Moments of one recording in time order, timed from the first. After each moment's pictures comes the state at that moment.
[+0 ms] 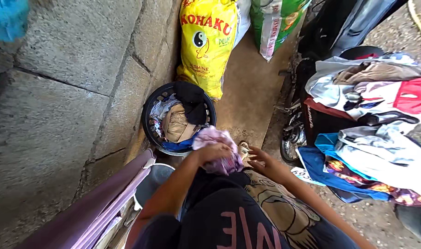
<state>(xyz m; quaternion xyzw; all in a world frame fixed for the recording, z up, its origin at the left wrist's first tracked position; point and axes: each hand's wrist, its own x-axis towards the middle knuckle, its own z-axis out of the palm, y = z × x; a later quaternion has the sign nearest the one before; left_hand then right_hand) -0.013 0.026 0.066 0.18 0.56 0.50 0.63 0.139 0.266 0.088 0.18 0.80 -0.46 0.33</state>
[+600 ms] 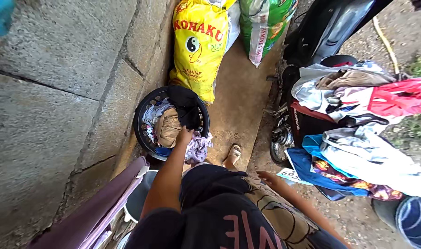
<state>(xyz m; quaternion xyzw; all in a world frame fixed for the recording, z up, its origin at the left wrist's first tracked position) -0.072 0.020 -0.071 -0.04 0.84 0.27 0.47 0.234 0.303 0.041 0.29 0.76 -0.41 0.40</state>
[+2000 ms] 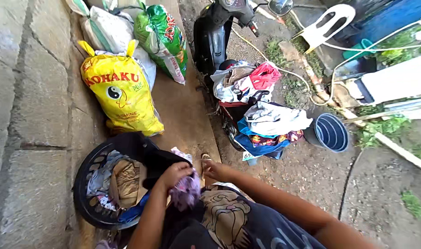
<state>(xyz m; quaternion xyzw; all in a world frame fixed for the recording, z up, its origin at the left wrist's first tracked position) -0.043 0.104 0.067 0.30 0.54 0.46 0.63 0.155 0.278 0.065 0.26 0.79 -0.47 0.29</state>
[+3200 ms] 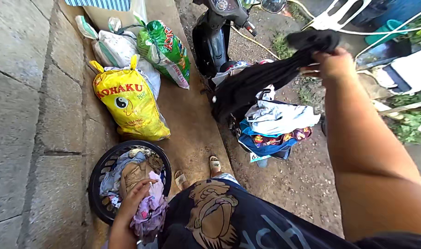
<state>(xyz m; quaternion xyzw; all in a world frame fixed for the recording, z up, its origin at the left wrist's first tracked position) -0.053 -0.003 0.133 0.11 0.67 0.56 0.47 0.182 0.587 0.326 0.59 0.66 -0.36 -0.30</state>
